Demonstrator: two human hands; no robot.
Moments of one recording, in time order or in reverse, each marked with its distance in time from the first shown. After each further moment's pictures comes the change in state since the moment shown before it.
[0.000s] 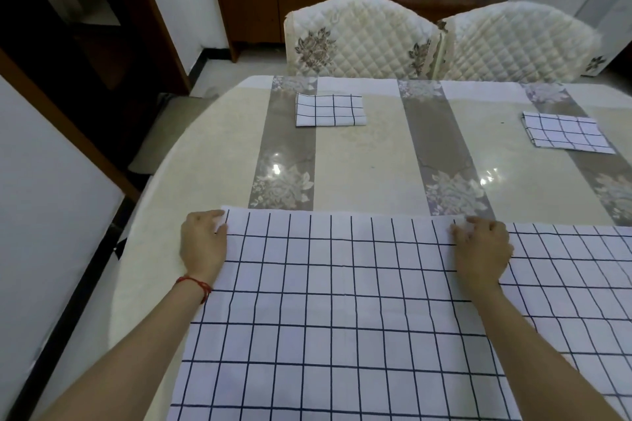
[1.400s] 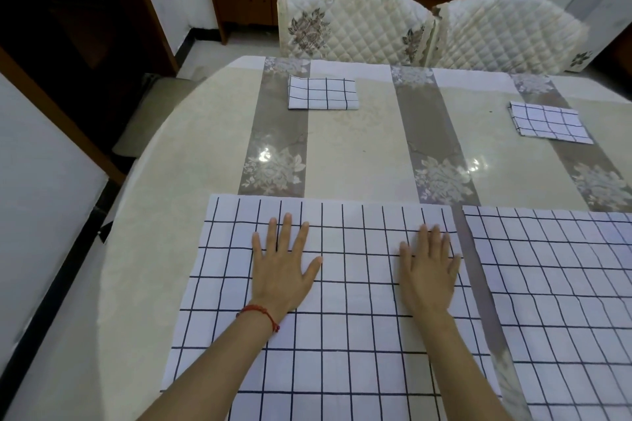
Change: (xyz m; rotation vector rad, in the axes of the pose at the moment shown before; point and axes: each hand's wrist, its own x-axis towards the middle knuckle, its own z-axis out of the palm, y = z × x) left_hand -0.115 0.024 0.066 0.554 -0.320 0.528; right_hand -0.096 -0.016 0.006 -0.167 -0.294 -0.121
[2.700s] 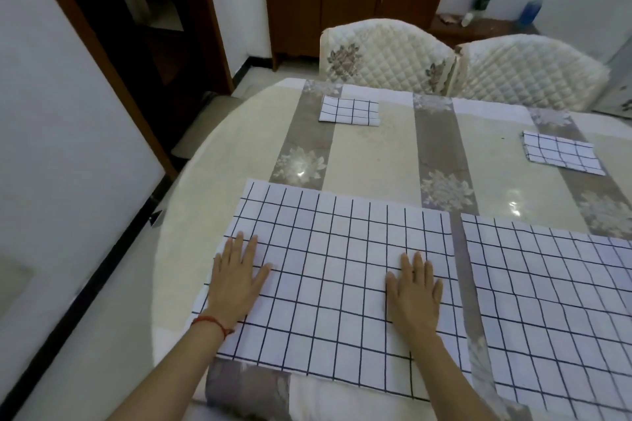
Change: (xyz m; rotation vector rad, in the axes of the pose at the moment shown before) left_hand -0.111 -0.054 -0.035 -0.264 0.017 -0.280; right_hand -0.066 0.028 -0.010 0.007 -0.193 -0.171
